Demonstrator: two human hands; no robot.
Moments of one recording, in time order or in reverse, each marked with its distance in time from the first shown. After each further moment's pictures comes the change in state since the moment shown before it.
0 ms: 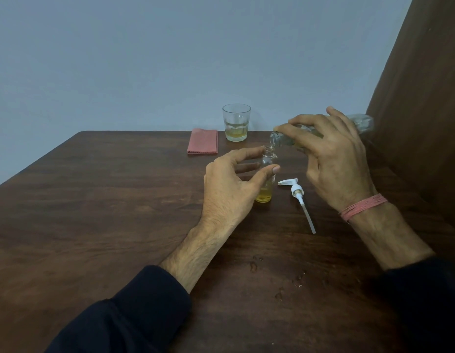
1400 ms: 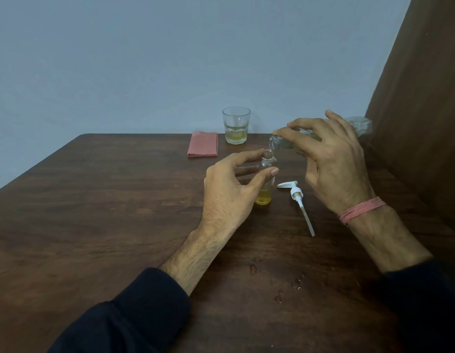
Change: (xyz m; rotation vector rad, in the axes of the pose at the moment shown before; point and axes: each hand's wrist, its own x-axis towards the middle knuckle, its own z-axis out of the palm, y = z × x) left_hand 0.000 -0.002 0.001 -0.012 -0.002 0.037; right_hand 0.000 -0.003 -0.003 0.001 -0.009 0.006
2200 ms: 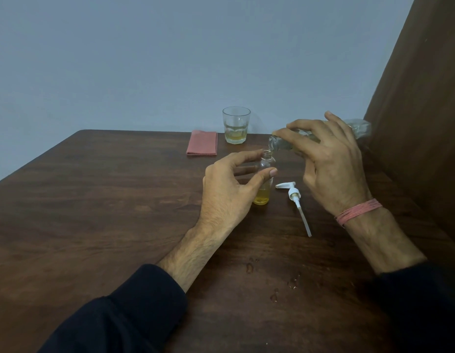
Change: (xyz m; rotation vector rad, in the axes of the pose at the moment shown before) left_hand -0.001 0.002 -0.001 0.018 -0.003 -0.013; right_hand 0.001 0.000 -0.001 -0.016 0.004 -0.003
